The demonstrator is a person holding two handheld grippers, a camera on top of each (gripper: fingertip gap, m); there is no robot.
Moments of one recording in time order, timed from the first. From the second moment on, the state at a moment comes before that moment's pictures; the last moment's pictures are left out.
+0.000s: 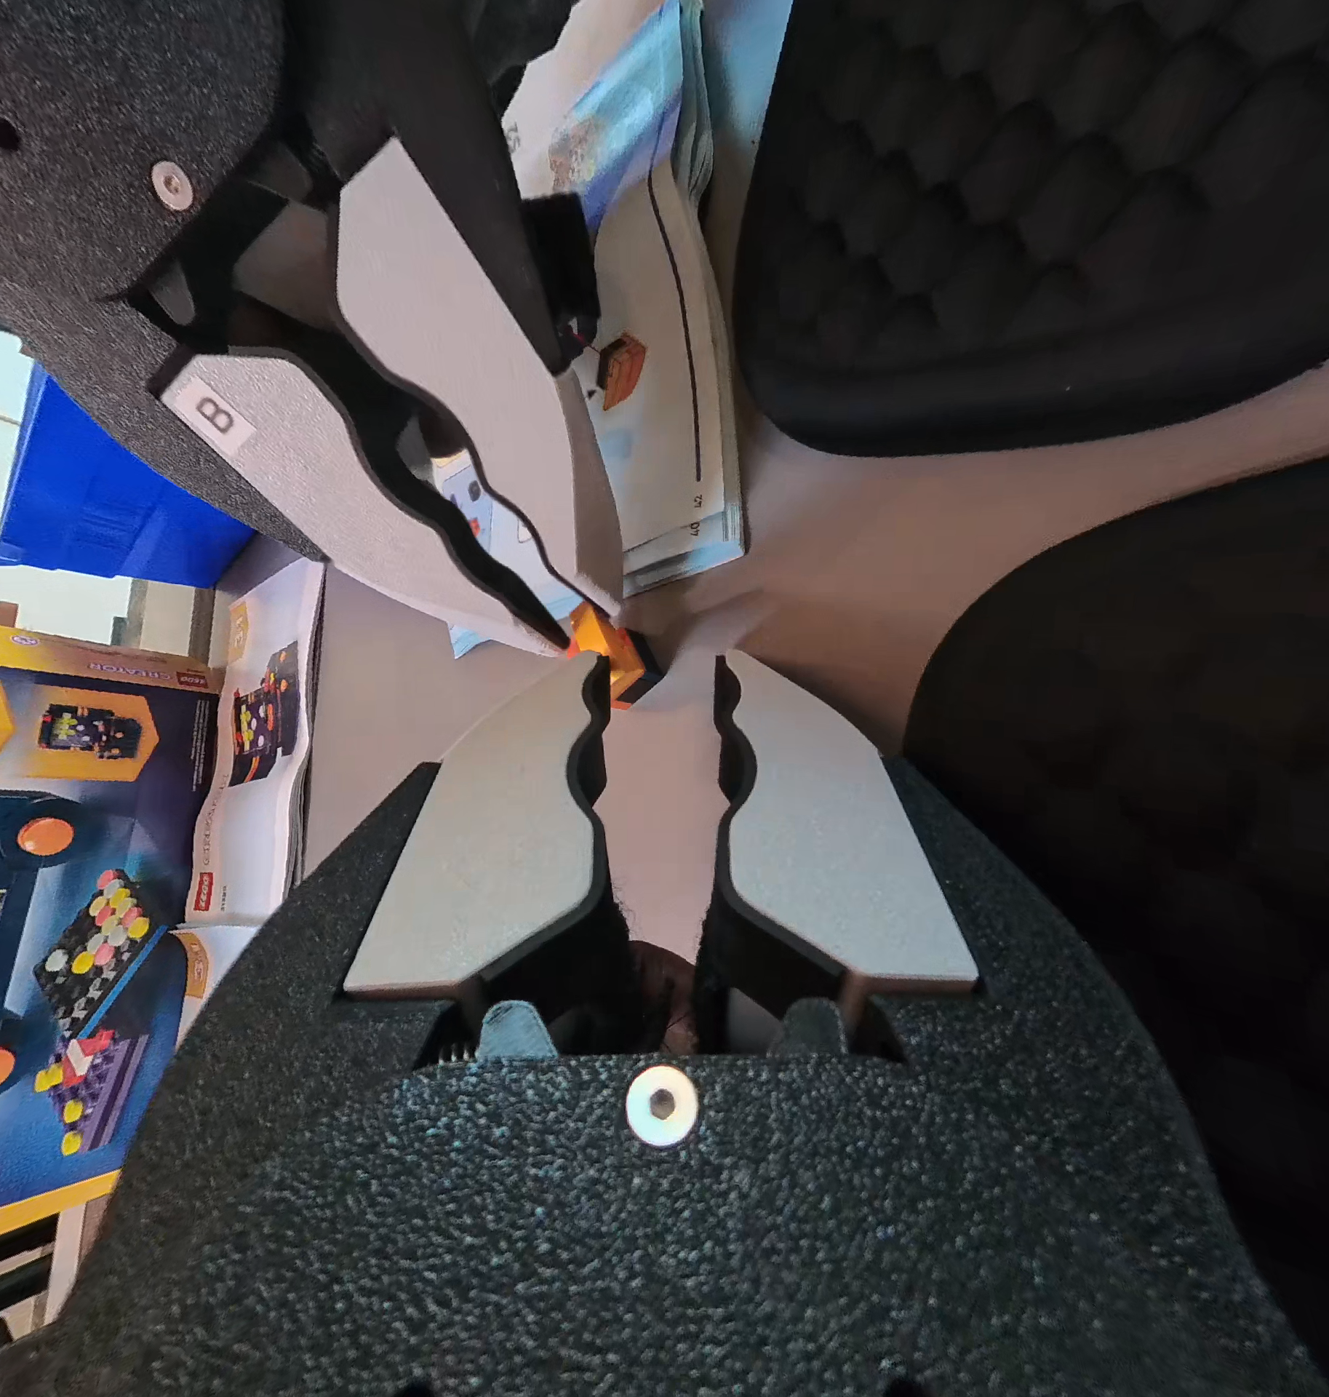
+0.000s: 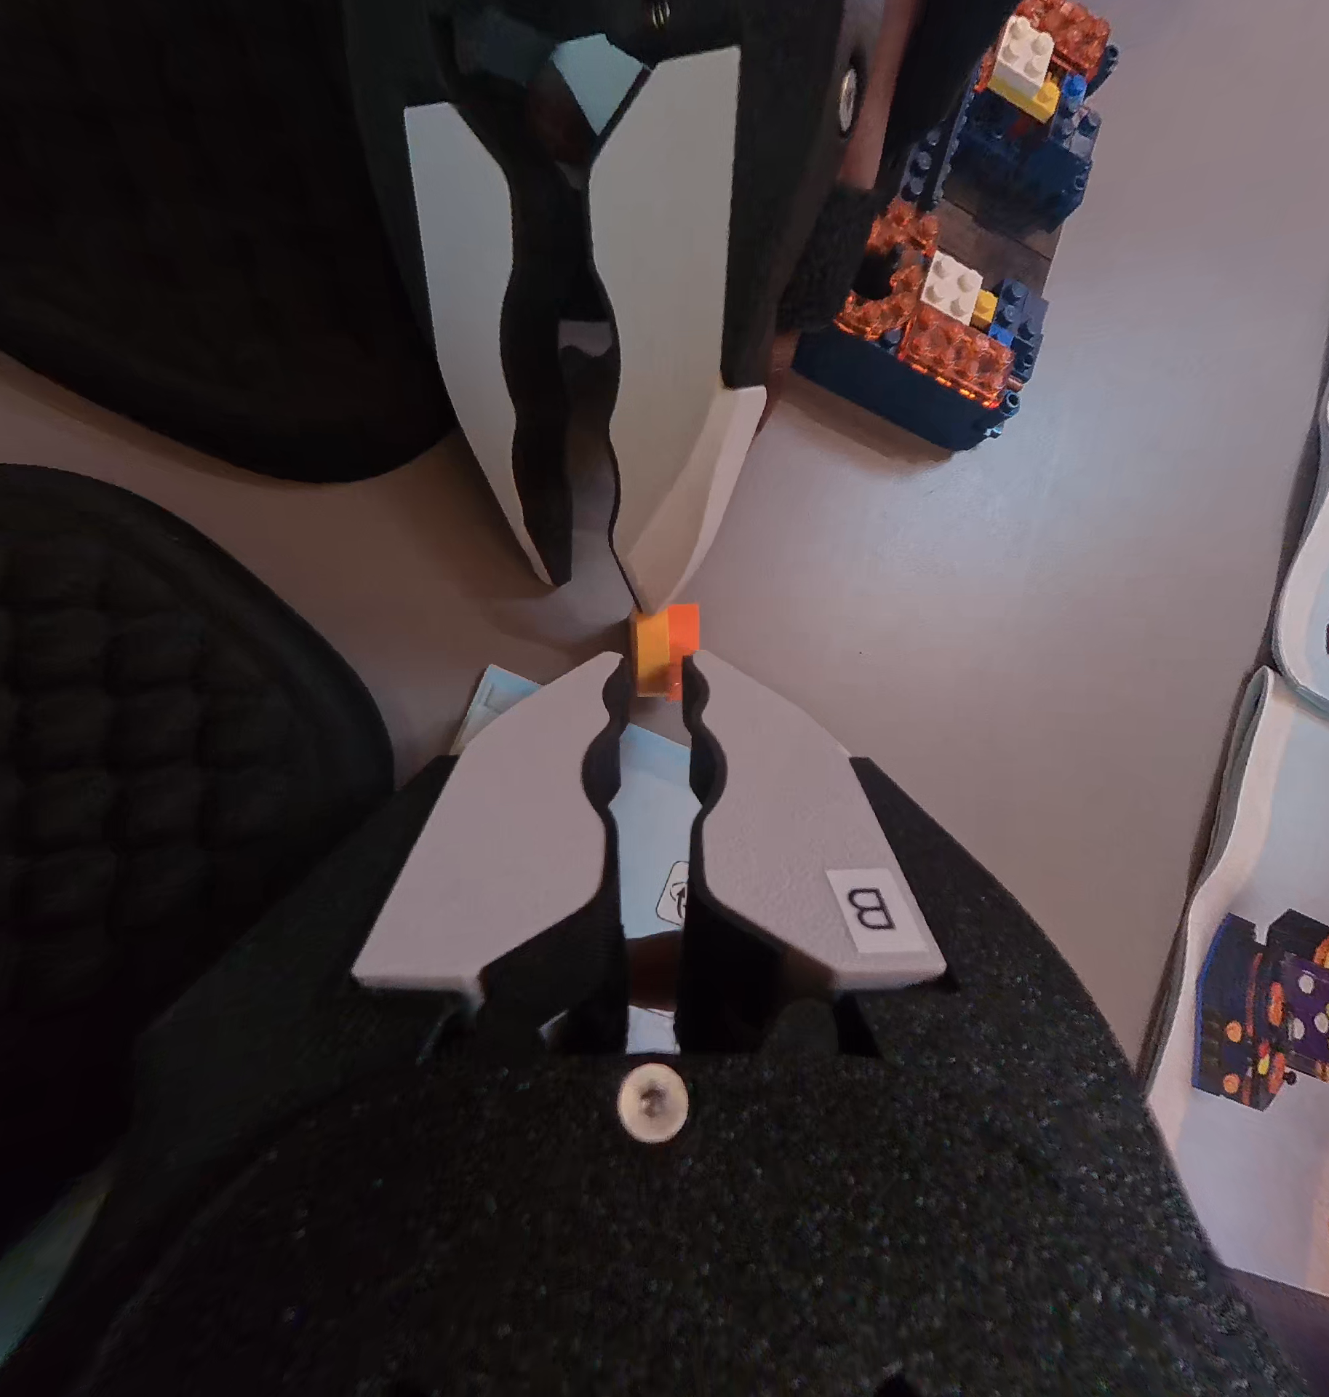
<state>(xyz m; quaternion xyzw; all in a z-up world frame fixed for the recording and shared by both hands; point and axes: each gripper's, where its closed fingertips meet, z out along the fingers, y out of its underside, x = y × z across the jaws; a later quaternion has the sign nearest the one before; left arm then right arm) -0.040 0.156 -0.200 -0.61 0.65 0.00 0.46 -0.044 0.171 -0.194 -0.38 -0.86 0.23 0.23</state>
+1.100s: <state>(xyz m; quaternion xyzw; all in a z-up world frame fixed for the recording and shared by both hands) -0.036 0.171 -0.199 -0.64 0.67 0.04 0.39 -0.048 0.176 -0.191 -0.43 -0.78 0.42 0.18</state>
